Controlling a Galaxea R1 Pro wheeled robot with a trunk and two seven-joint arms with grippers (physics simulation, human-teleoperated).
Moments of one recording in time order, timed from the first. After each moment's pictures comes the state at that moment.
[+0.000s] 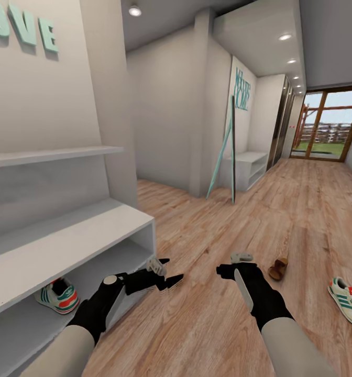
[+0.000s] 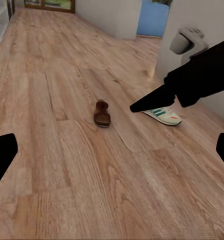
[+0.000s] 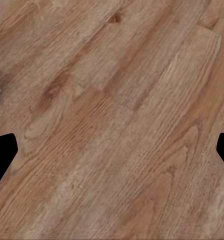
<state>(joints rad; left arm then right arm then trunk) -0.64 -0.06 -0.10 -0.73 -0.01 -0.03 -0.90 -0.66 0.06 -0.03 -0.87 -0.03 0.70 -0.11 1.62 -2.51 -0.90</state>
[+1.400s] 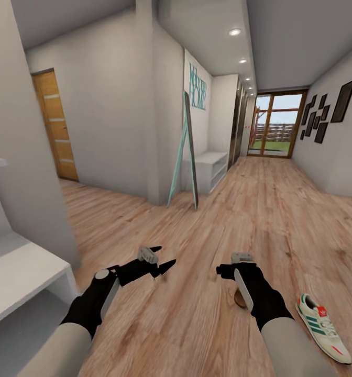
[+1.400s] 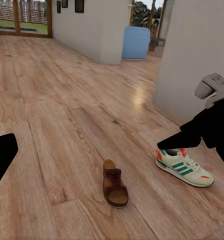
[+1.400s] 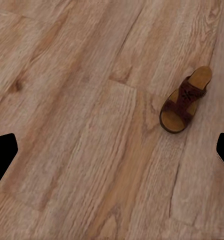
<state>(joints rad) -0.64 -0.06 0.01 -0.81 -0.01 -0.03 -0.90 -0.66 0.06 -0.03 -0.87 -0.03 0.70 -0.11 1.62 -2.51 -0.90</state>
